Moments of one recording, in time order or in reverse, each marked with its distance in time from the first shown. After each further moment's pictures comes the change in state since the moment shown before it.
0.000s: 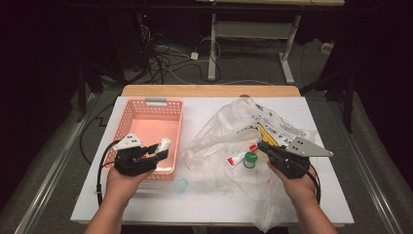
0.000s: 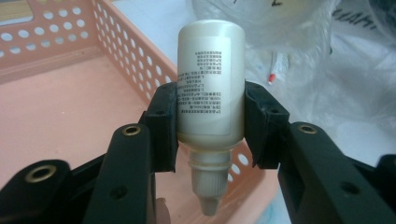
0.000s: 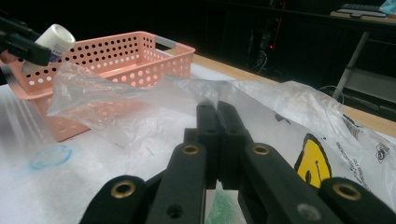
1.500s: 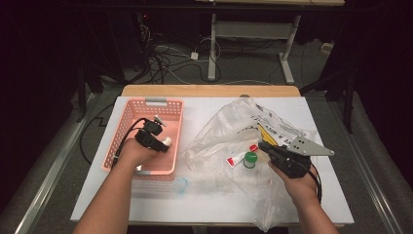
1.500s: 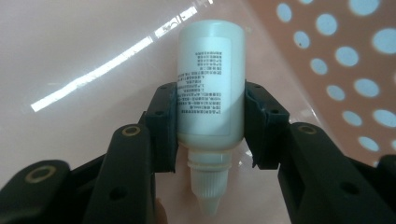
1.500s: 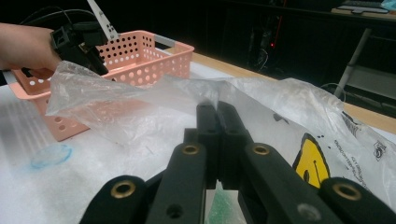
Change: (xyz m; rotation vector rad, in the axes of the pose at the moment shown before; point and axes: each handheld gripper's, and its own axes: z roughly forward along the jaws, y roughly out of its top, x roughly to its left) left arm 0.080 0.036 0.103 0.618 0.120 -0.044; right arm -0.004 -0.001 -0.001 0.005 0.005 0.011
